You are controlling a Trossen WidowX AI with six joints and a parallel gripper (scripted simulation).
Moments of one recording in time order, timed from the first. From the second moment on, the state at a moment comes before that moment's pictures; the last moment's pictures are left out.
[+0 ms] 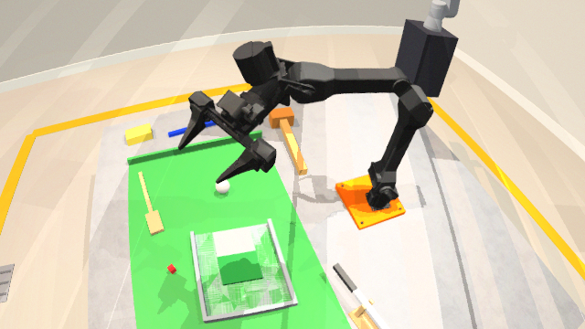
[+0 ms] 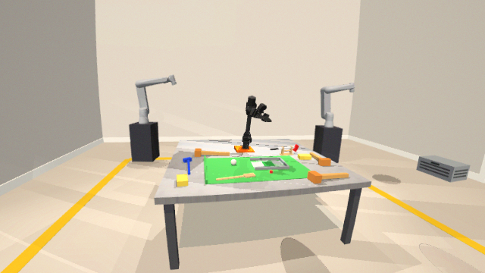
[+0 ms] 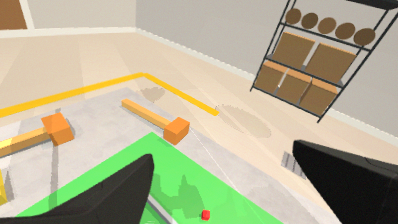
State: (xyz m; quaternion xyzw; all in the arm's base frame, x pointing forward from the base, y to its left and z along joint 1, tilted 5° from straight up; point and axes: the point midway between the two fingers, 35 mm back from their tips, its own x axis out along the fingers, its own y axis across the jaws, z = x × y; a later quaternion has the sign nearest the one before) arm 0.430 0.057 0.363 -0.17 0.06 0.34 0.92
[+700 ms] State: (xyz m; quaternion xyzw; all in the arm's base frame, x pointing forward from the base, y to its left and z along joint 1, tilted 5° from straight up) arm 0.208 0.214 0.147 -0.46 0.32 0.64 0.53
